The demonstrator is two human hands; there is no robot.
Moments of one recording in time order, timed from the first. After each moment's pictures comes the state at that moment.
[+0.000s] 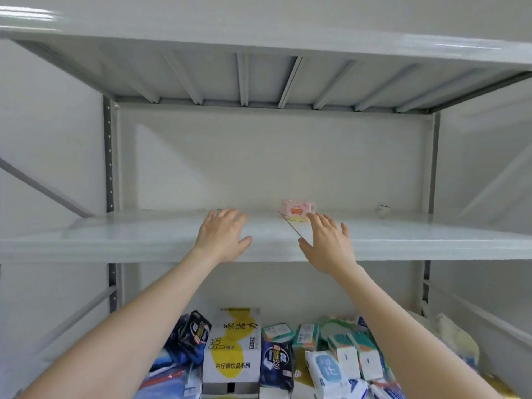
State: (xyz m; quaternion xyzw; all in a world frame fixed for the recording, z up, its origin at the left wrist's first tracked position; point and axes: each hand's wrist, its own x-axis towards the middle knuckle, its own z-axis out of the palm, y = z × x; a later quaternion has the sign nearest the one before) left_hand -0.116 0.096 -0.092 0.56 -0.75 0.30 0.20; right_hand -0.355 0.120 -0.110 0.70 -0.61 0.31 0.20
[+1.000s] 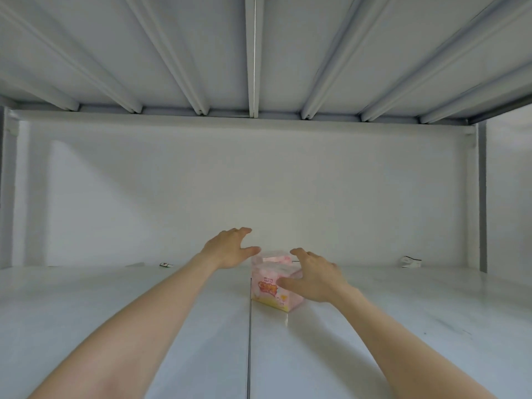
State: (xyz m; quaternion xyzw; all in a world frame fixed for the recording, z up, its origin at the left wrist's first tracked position) left_hand -0.237 -0.251 -0.004 0.58 -0.78 0.06 0.24; right_hand -0.454 -0.190 -0.038 0.75 -0.61 0.25 0.03
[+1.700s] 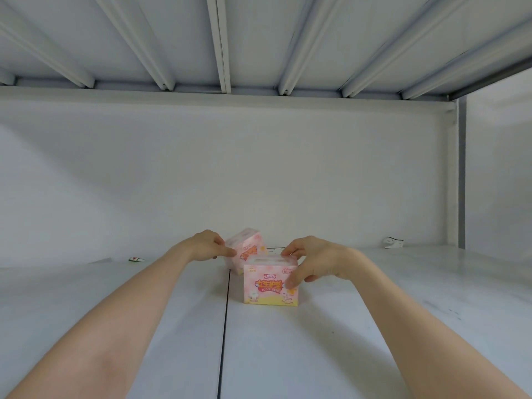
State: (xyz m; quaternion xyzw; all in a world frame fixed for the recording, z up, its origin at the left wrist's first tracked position) left_hand -0.233 -0.312 -0.022 0.60 -0.75 -0.14 0.24; right_hand -0.498 -0.197 -0.019 0.74 -0.57 0.25 -0.26
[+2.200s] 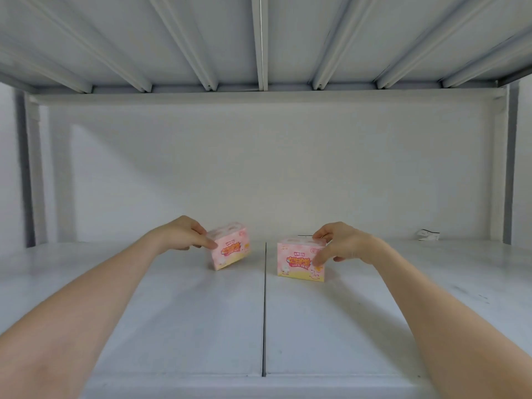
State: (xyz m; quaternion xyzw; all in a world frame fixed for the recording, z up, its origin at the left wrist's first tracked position) left_hand -0.124 -0.220 -0.018 0.63 -0.67 -0.20 0.32; right_hand -0.488 -0.193 -0.025 0.72 -0.57 0.29 -0.25
